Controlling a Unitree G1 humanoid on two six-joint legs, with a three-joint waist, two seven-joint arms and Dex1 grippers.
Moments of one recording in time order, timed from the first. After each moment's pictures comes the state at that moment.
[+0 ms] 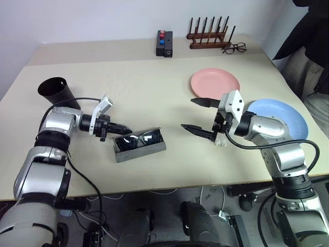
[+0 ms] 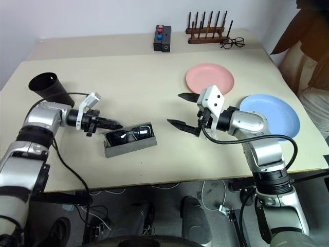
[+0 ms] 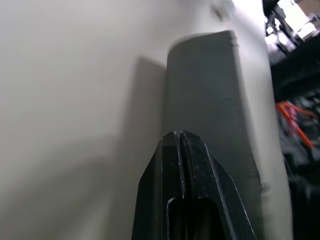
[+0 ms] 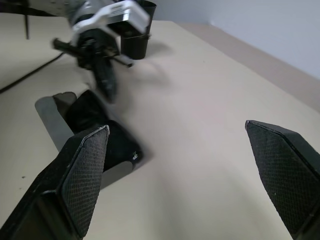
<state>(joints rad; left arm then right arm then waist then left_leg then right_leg) -0.85 0.70 -0.24 0.77 -0.28 0.53 -1.61 -0.45 -0.57 0.03 -0.19 0.37 0.33 0.95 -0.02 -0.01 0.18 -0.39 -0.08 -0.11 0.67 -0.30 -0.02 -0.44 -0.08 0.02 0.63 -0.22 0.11</state>
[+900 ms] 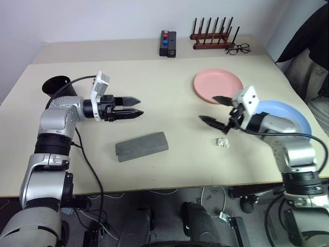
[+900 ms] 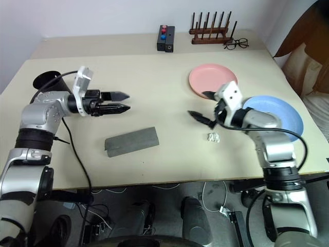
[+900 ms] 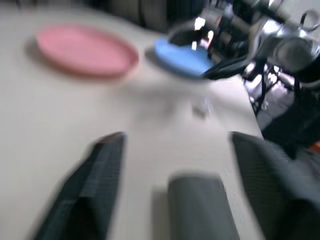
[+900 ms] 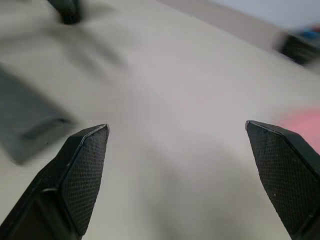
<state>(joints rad) -0.84 0.59 0.02 0.50 -0.46 0.45 -1.45 -0.42 -0.68 -0.11 -0.05 0.35 0.42 0.83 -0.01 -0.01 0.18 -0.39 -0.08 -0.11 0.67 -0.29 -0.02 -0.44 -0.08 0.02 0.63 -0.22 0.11</state>
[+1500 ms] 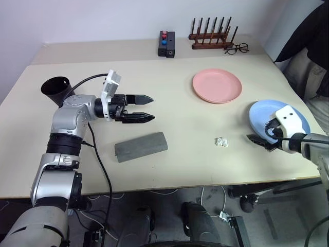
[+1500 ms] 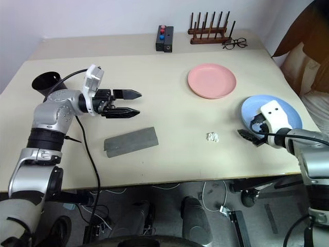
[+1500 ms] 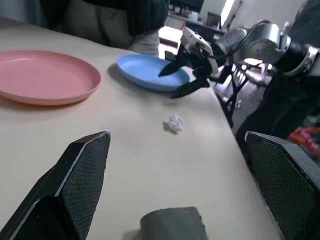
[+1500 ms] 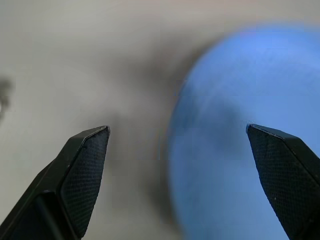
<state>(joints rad) -0.83 0.53 -0.02 0.45 -0.44 0.40 -1.49 -0.21 -0.91 -0.17 -0.02 0.25 0.74 0.71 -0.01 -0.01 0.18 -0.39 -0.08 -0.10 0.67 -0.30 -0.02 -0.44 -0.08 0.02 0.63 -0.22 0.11</state>
